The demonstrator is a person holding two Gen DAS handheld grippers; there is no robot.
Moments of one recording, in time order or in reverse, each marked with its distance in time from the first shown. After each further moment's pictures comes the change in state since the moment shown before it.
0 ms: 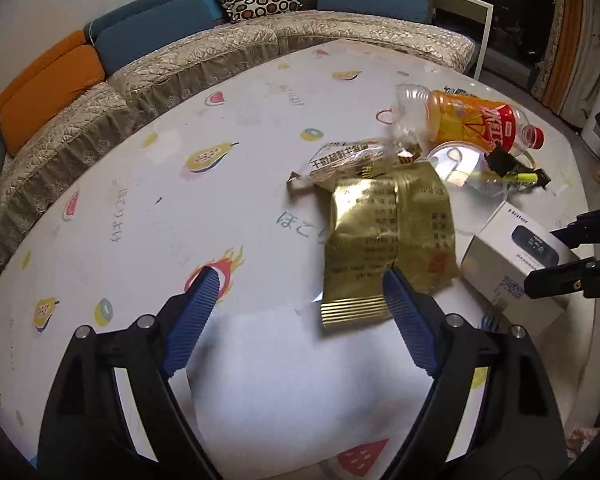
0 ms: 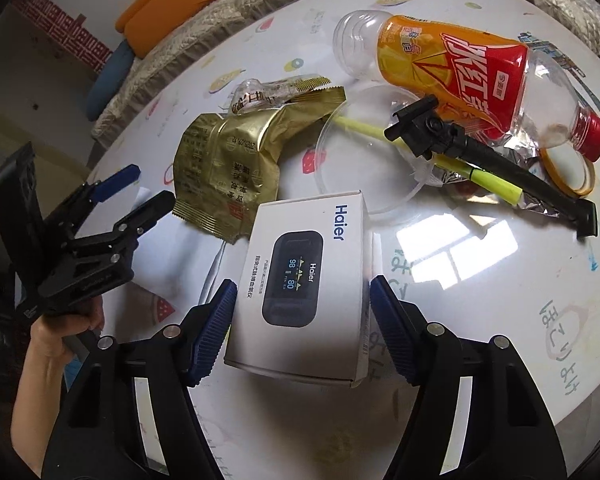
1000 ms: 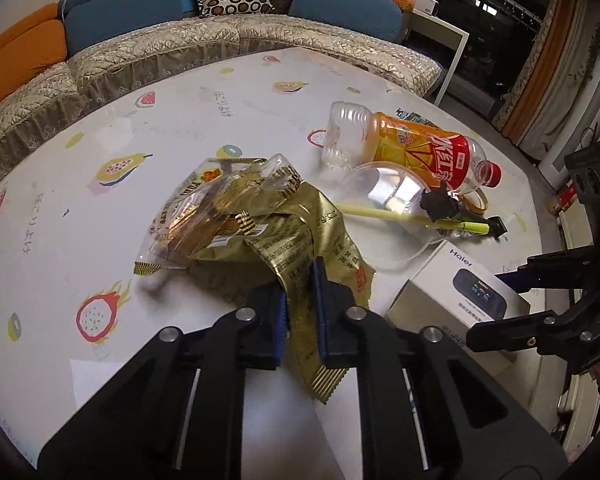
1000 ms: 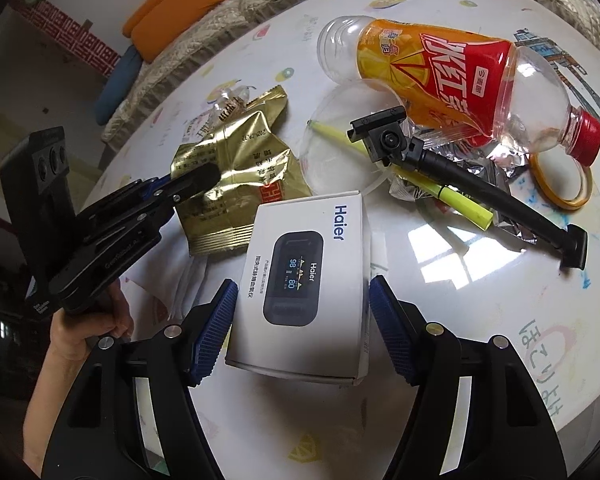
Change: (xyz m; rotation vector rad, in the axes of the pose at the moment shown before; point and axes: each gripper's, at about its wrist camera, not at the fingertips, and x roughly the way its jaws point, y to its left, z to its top) left arm 0.023 -0.039 0.018 -0.099 -0.032 -0.200; right arm -0.007 -0.023 0.009 0.007 -0.009 0.054
